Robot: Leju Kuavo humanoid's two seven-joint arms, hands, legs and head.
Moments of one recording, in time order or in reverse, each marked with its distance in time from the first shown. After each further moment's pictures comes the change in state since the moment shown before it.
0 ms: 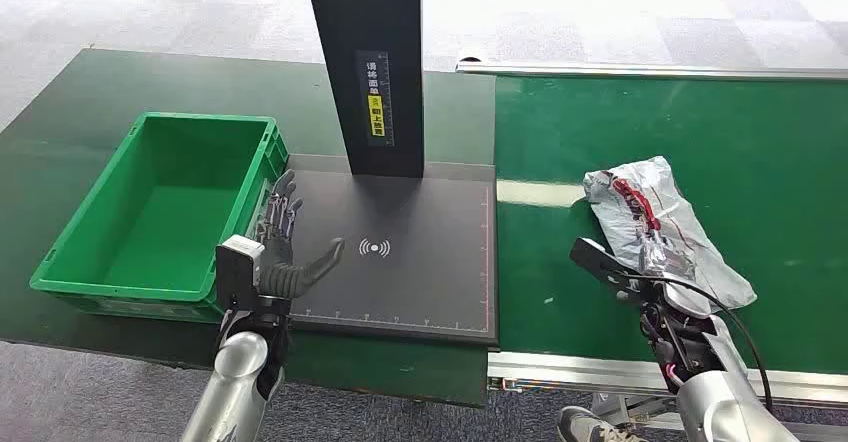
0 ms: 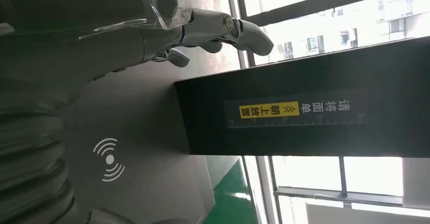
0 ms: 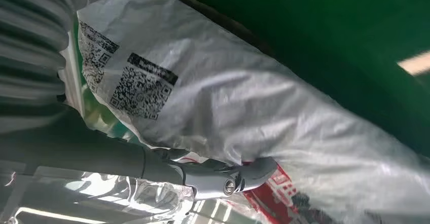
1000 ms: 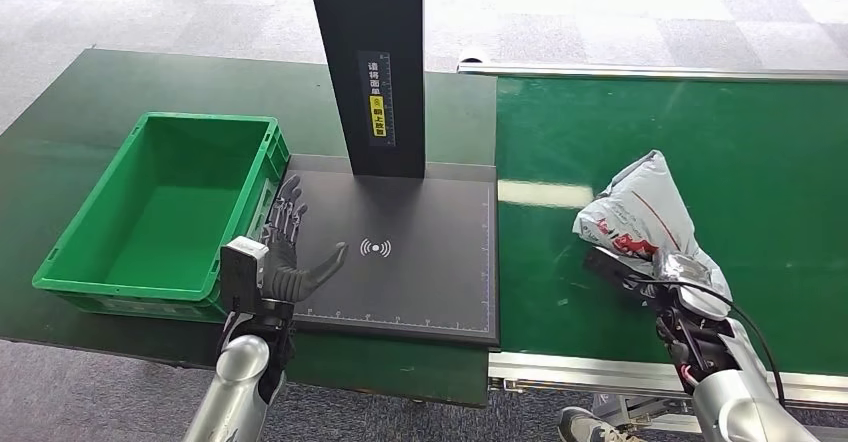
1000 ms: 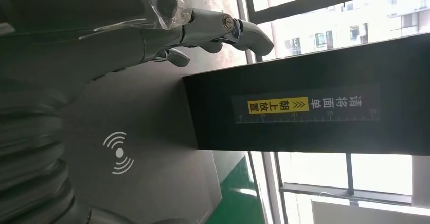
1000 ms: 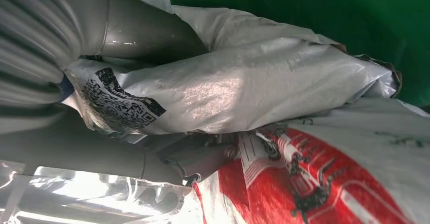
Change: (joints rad) left arm 0.010 -0.003 -0.004 0.000 0.004 -0.010 0.022; right arm -0.022 -0.033 -0.002 0.047 0.015 0.032 -0.025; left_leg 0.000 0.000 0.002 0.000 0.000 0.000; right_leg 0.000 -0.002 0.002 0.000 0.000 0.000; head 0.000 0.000
